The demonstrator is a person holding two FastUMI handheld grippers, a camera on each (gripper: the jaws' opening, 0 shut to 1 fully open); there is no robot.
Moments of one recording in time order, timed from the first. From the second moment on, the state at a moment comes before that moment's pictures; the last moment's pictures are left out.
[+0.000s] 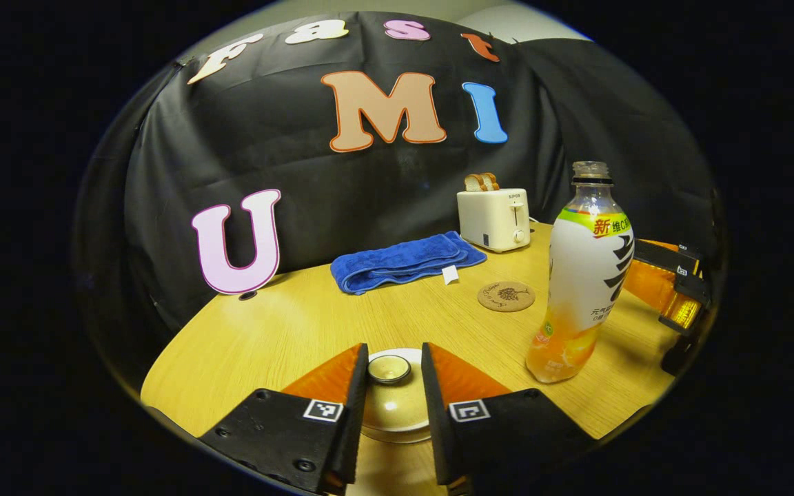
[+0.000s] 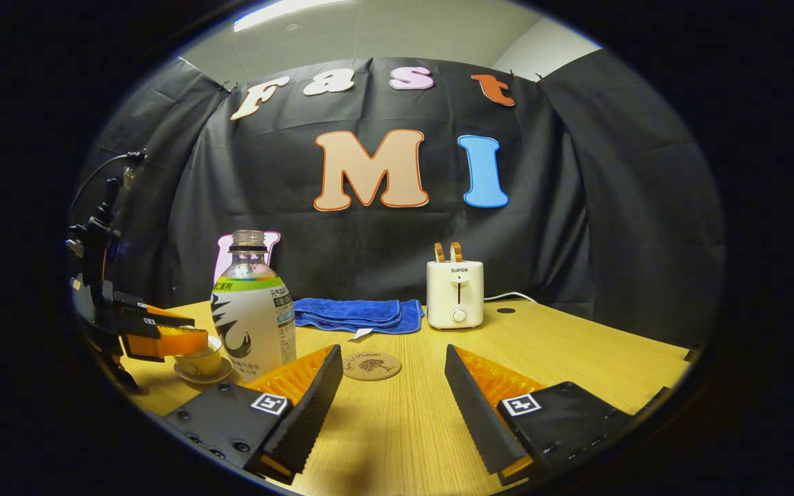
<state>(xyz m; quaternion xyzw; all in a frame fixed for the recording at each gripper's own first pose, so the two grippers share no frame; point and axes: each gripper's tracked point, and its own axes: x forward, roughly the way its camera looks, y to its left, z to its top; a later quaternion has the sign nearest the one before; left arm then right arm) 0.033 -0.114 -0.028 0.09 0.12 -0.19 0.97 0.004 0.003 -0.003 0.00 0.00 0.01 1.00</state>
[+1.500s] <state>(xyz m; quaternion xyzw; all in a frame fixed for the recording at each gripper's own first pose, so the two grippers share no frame) 0.013 -0.033 0.006 0.04 0.07 -0.11 0.99 -0.029 0.066 -0.022 0.01 0.06 0.17 0.98</state>
